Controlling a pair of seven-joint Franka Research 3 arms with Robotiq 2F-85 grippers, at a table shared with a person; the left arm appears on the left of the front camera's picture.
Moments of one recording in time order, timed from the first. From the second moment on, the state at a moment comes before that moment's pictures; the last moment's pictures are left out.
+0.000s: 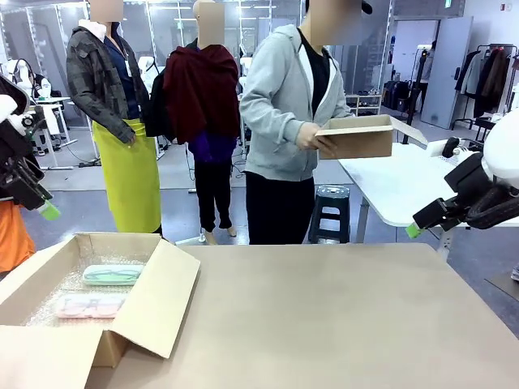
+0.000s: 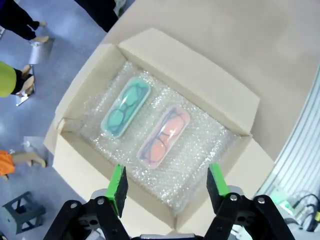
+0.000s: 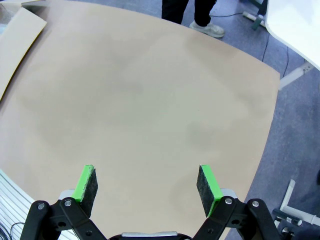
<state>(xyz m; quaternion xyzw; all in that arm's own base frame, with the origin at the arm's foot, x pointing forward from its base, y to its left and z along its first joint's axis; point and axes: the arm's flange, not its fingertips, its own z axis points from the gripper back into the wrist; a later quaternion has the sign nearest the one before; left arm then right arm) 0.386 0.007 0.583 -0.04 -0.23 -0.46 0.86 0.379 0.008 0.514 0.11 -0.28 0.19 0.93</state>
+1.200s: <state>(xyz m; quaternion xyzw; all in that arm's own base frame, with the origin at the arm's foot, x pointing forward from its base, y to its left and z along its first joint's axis) 0.384 0.014 0.573 -0.07 -0.23 -0.46 0.86 0.379 0.008 0.514 0.11 -0.28 0.19 0.93</state>
